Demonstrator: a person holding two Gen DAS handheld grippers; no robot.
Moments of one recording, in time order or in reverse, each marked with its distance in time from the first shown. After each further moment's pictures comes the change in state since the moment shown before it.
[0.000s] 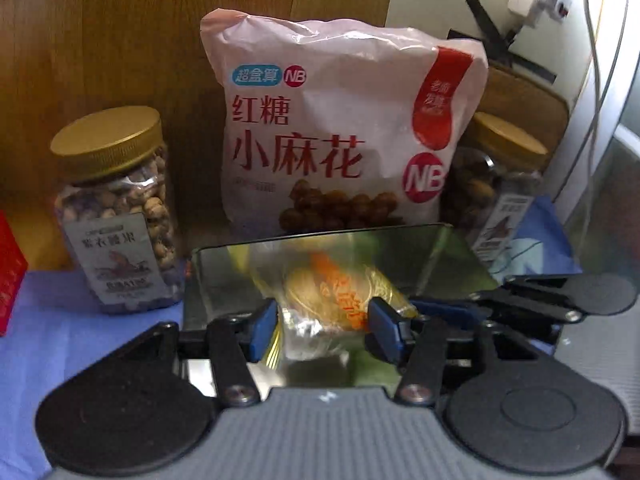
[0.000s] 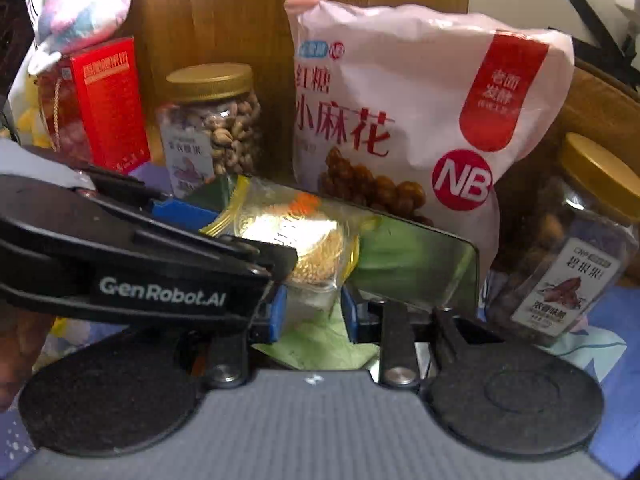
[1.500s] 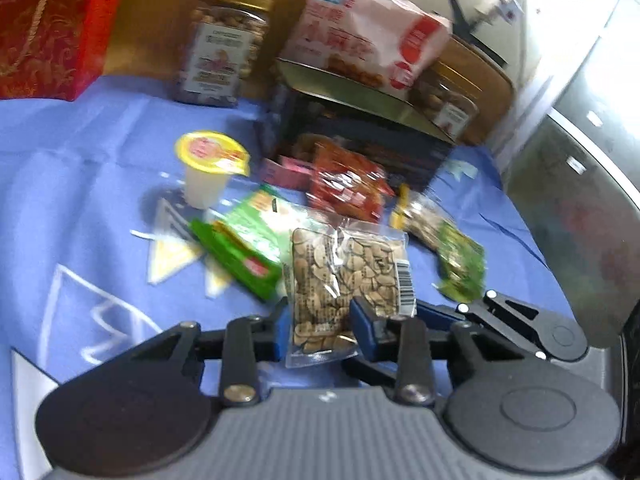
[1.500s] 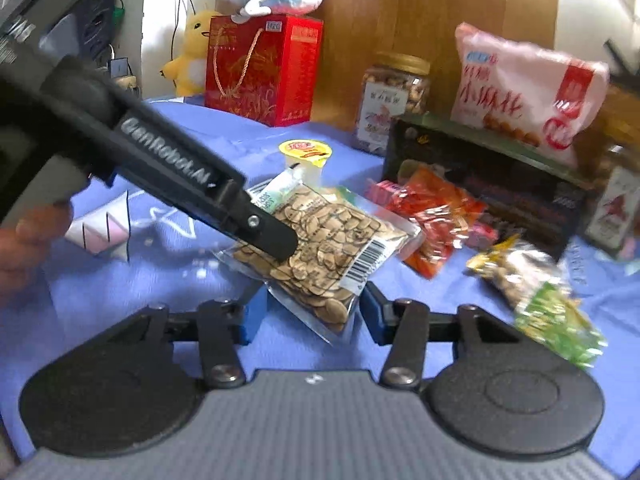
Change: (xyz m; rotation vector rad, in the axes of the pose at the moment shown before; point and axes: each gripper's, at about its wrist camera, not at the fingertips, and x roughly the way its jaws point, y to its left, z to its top) left arm -0.128 0.036 -0.187 -0.192 0.052 -0.194; right arm -0.106 0.133 -0.164 -0.167 -0.169 0.099
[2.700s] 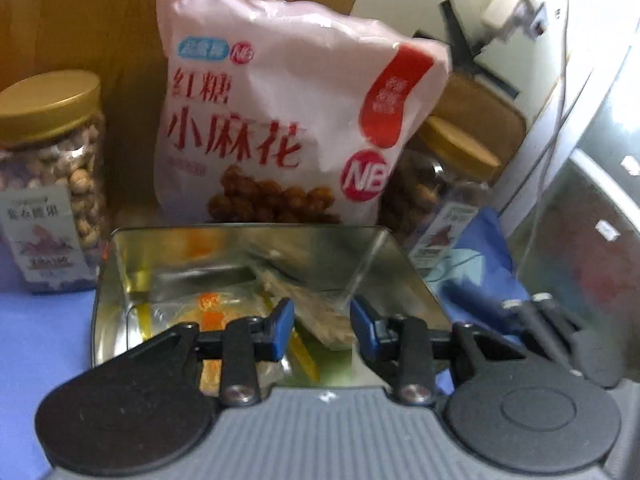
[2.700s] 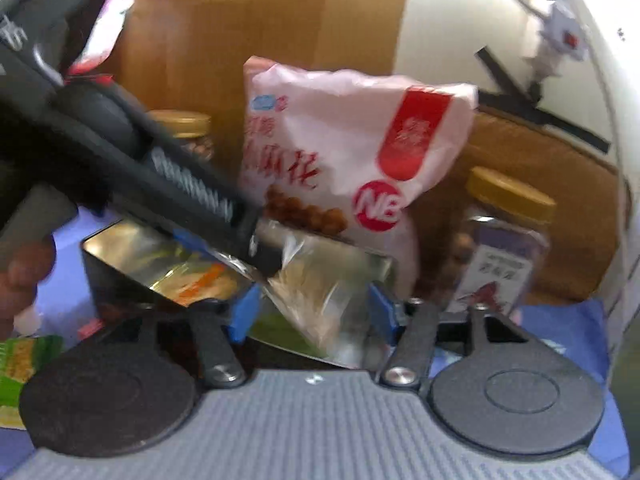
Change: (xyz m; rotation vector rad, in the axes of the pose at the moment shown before) left arm 0.142 -0.055 0.184 0.094 -0.025 0.008; right arm 0.077 -0.152 0.085 0.108 -0.107 -0.351
